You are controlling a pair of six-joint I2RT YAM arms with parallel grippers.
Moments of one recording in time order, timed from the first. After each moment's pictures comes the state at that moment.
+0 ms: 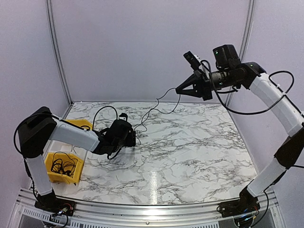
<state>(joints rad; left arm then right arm) -0.85 1.88 0.99 0.21 -0.51 -0.50 0.51 1.54 1.82 -0.90 -0.97 -0.48</state>
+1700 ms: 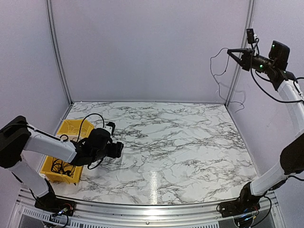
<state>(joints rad) -0.83 1.59 0.61 0.31 -0.38 -0.39 -0.11 1.42 1.73 -0.24 -1.04 0.02</state>
